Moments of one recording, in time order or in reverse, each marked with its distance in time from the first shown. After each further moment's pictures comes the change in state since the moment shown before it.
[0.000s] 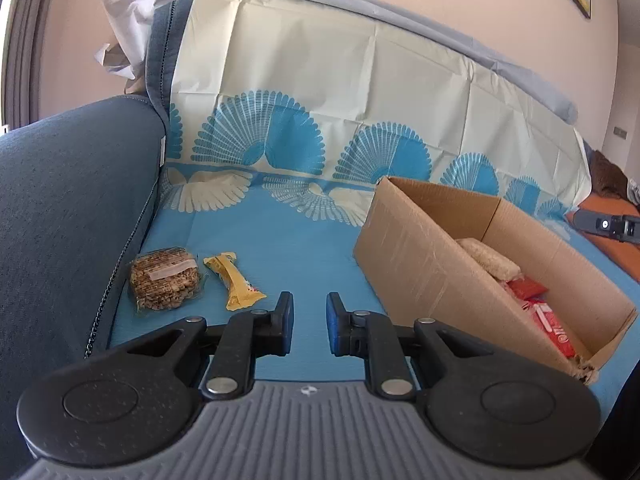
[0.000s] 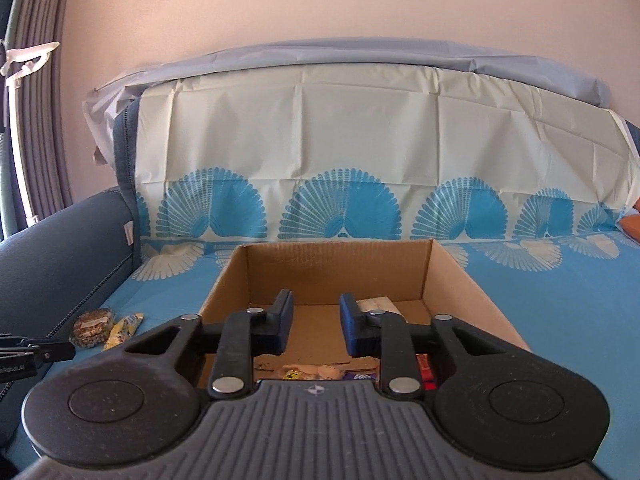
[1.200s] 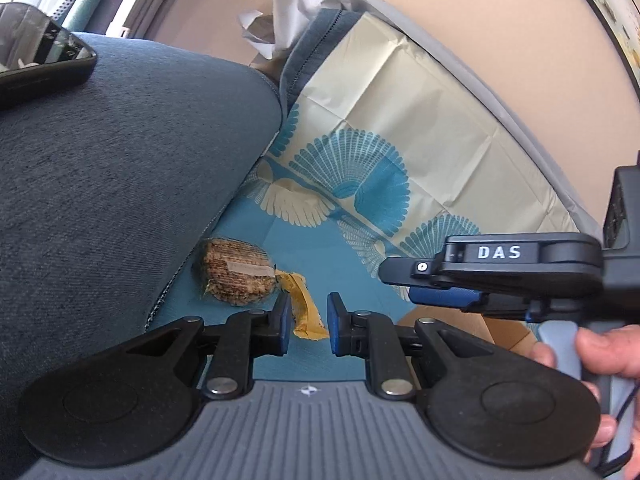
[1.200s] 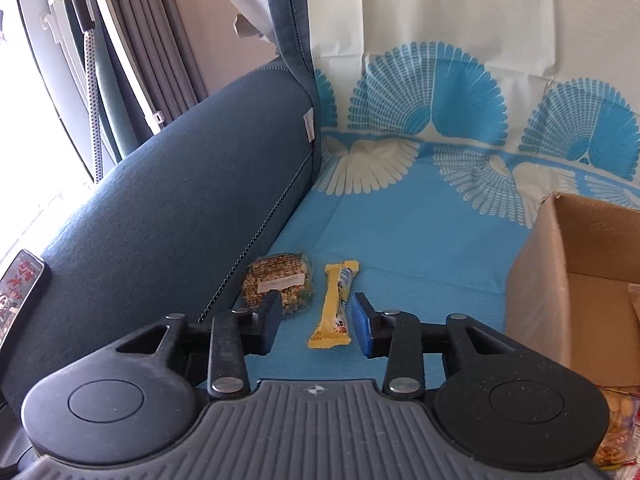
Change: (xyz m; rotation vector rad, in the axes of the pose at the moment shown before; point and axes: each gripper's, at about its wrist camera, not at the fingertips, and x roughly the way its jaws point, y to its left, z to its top) left arm -0.012 0.084 -0.001 -0.487 -0.089 0.083; right arm 0.161 0.206 0.040 -0.069 0.471 0.399
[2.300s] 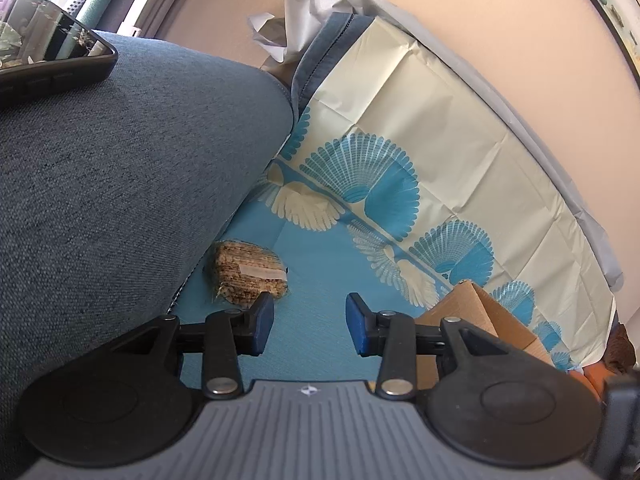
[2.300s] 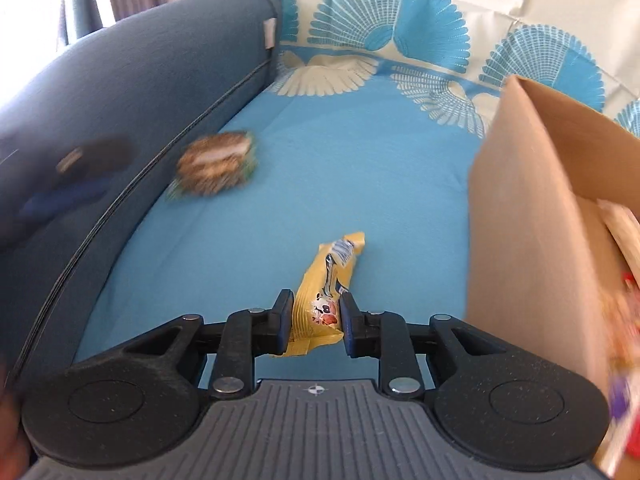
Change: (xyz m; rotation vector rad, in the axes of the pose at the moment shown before) left arm 0.001 0.002 -0.001 0.000 -0.007 0.020; right arm 0.008 -0.001 -0.117 -0.079 0.089 -0.163
